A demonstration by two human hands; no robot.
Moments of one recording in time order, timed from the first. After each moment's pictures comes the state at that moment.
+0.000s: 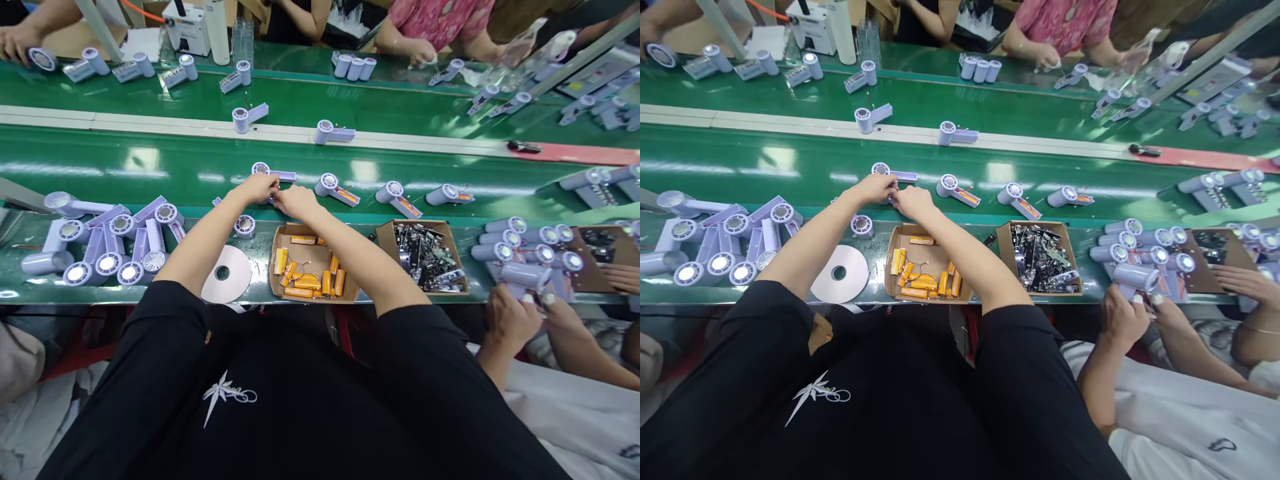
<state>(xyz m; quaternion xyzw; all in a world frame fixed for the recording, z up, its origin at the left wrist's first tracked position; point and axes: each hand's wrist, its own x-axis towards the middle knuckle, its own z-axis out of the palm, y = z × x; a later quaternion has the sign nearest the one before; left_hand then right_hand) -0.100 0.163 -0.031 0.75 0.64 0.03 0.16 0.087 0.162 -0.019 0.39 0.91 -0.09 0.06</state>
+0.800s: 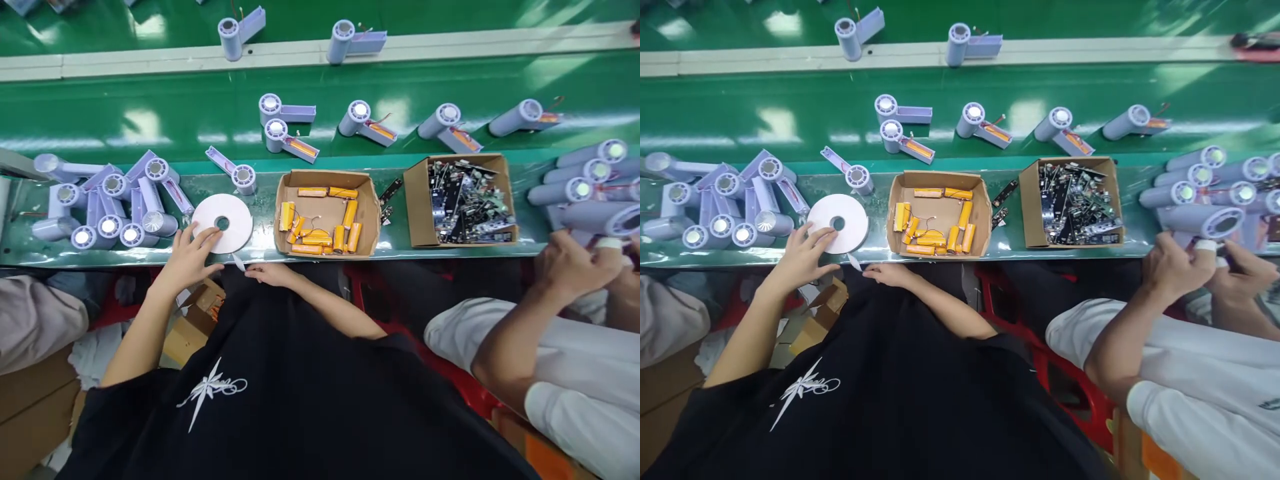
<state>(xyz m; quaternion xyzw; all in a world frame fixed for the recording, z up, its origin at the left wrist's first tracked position) -0.140 -0.188 -0.035 0.72 0.68 -0.02 0.13 0.117 -0.100 -0.156 0.28 0.77 -0.57 0.09</state>
